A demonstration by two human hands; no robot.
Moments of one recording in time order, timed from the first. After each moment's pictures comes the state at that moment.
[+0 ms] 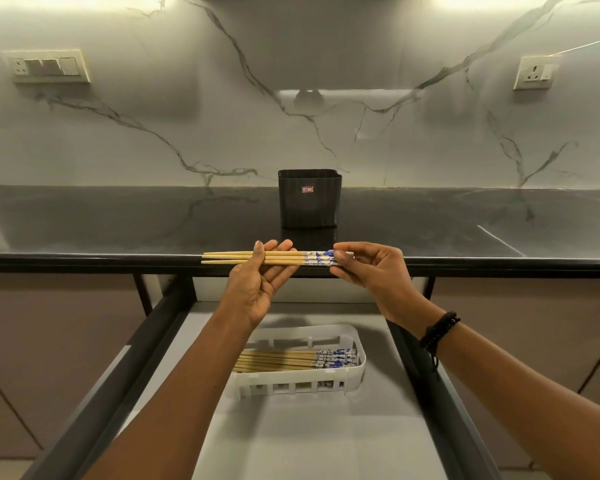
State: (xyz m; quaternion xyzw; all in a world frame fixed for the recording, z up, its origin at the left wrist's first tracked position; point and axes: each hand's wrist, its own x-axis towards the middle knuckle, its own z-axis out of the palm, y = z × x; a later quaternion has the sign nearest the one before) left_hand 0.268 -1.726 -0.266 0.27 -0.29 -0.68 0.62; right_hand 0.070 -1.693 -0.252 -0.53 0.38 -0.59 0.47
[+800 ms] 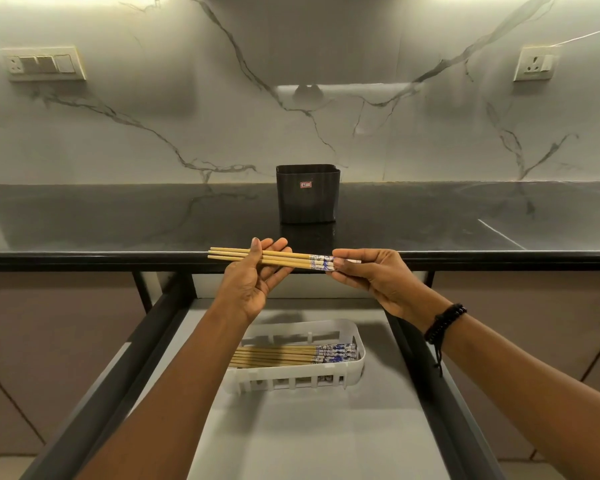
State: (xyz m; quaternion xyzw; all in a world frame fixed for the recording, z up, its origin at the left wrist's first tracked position) left_hand 0.271 -1.729 -0.268 0.30 -0.30 -0.66 0.62; right_hand 0.056 -1.699 -0.256 -0.47 0.40 -0.53 0.59
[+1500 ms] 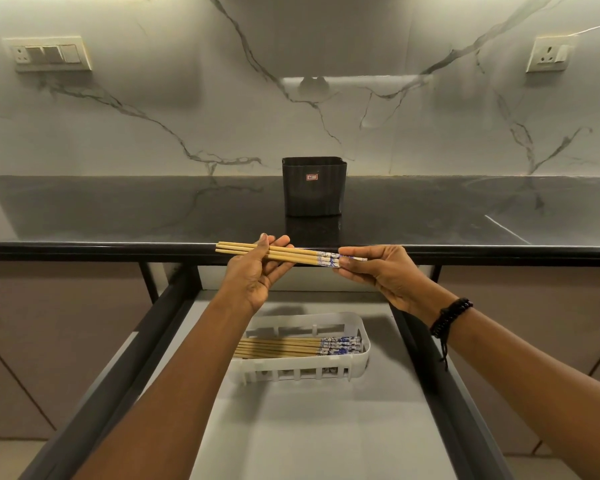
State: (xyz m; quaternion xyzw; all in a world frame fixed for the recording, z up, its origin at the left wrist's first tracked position) left_hand 0.276 -1.730 -0.268 0.36 -0.28 -0.65 0.61; right_hand 0.051 -1.708 -0.266 -0.48 0.41 -0.51 0.59
